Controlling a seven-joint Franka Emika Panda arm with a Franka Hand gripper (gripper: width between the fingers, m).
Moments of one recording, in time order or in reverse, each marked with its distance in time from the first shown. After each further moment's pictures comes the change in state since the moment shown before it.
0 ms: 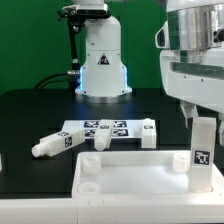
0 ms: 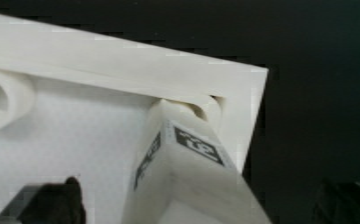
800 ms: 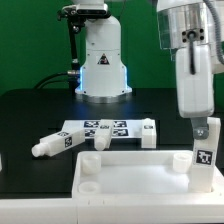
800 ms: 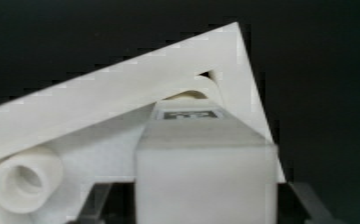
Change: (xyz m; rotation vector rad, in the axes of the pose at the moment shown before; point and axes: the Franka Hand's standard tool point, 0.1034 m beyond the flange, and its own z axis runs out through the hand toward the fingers) arm 0.006 0.006 -0.003 0.040 -0.019 0.708
